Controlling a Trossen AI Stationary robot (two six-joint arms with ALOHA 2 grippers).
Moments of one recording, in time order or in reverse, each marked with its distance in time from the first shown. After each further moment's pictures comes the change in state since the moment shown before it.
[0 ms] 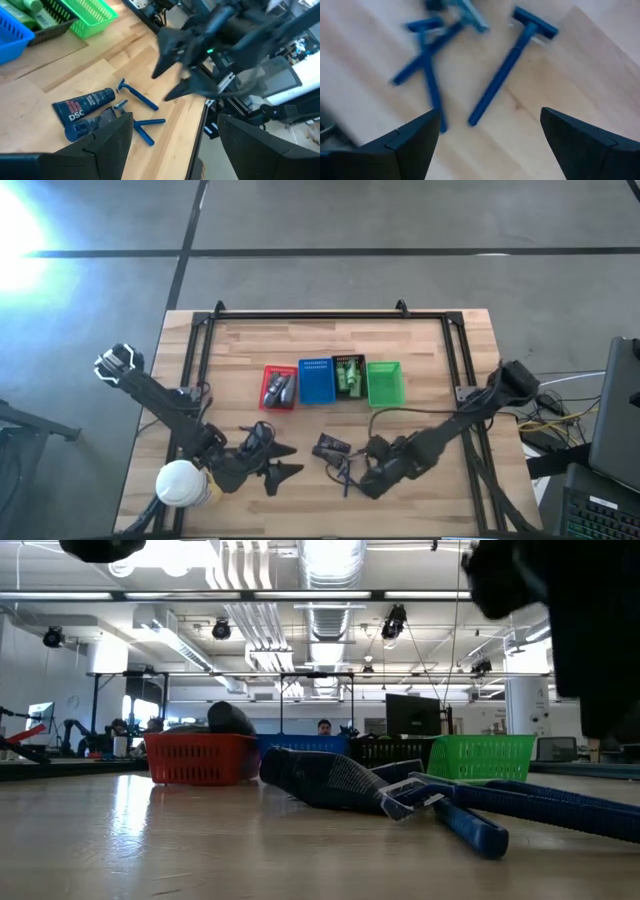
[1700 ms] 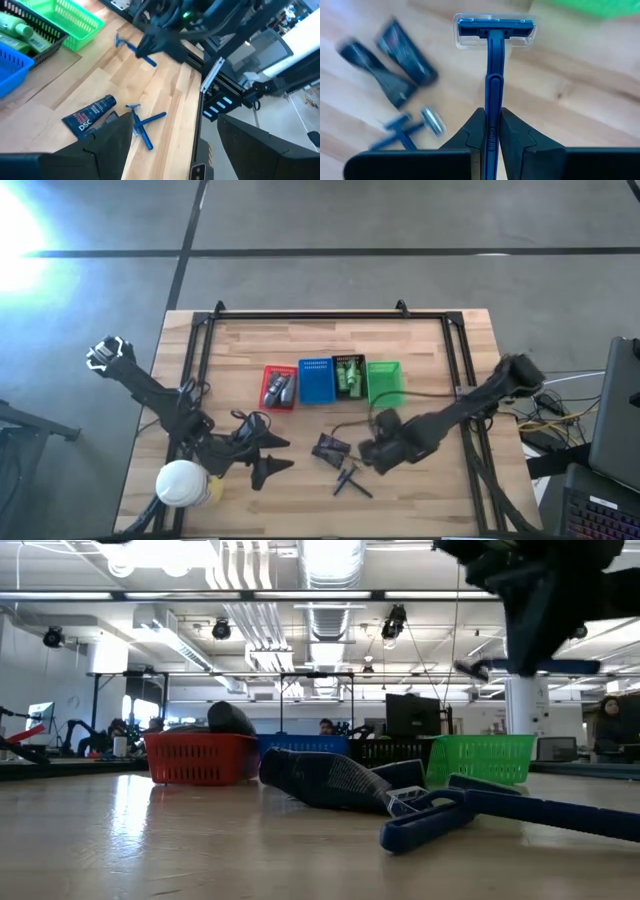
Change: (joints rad) left arm 0.034 -0.137 0.000 -0.097 0.116 0.185; right arm -0.071 -0.096 0.072 -0.308 0.174 0.287
